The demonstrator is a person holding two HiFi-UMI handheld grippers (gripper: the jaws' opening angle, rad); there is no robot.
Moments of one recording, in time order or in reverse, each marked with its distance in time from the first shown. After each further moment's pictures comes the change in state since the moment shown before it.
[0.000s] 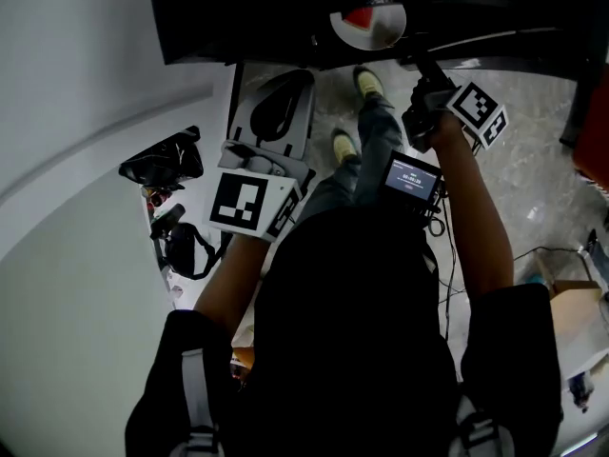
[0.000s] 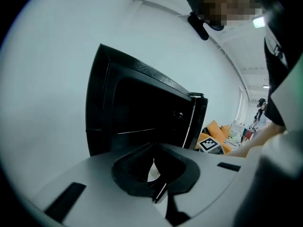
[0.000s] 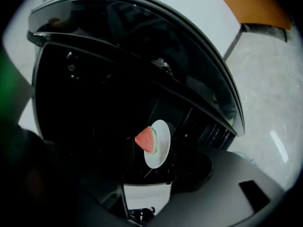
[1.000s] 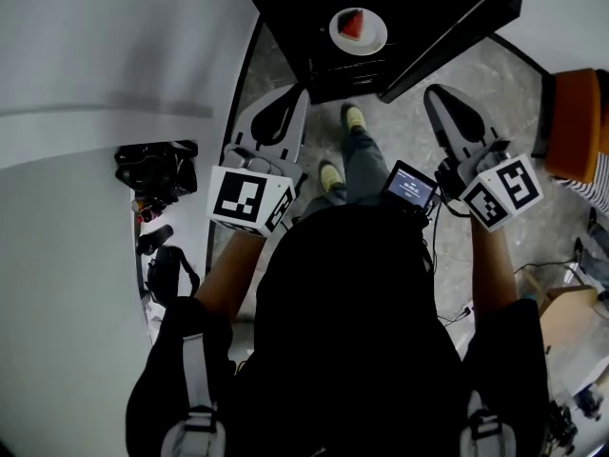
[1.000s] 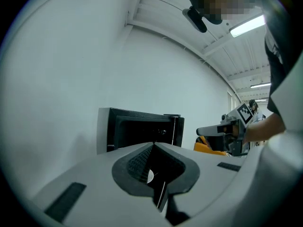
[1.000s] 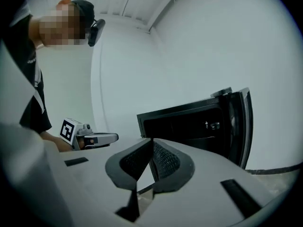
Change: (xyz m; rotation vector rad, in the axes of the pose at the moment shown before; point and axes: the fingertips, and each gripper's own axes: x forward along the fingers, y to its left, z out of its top) left arm -0.118 -0.040 0.024 0.092 -0.195 -0.038; right arm -0.214 0.202 -0.067 -1.082 -0.016 0.369
